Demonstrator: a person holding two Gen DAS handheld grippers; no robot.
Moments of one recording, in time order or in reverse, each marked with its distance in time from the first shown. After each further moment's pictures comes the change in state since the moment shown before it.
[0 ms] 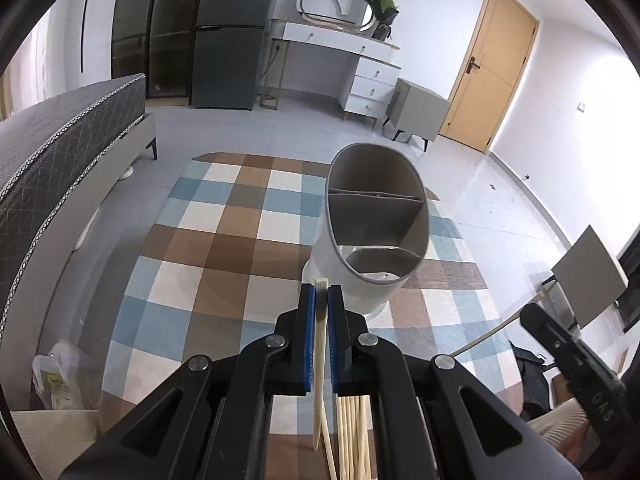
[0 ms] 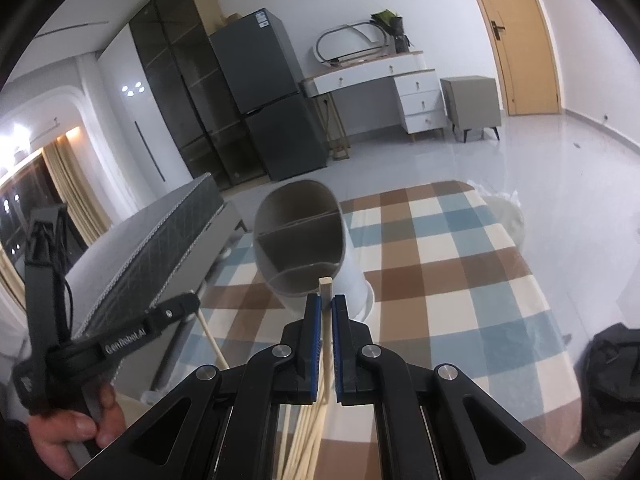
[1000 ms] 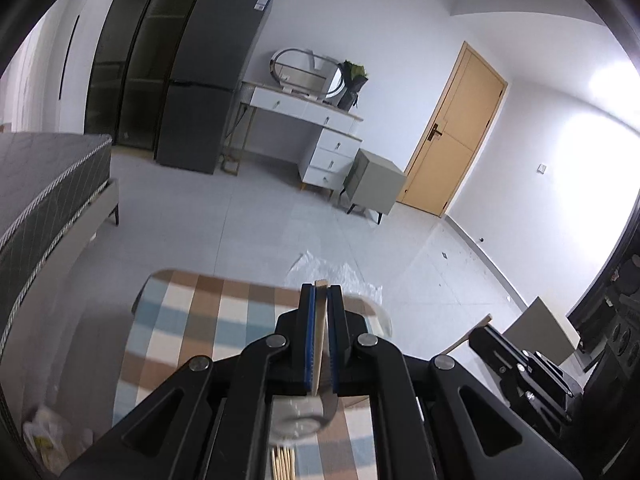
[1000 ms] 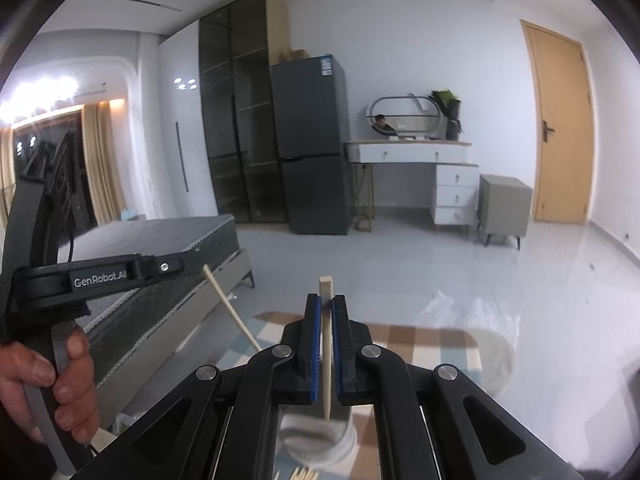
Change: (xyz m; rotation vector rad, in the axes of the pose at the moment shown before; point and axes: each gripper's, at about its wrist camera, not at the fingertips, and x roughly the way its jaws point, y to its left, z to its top) left arm -0.043 -0.021 0.158 -0.033 -0.196 -0.171; right arm -0.005 0.059 0.169 -0.293 -0.174 0.032
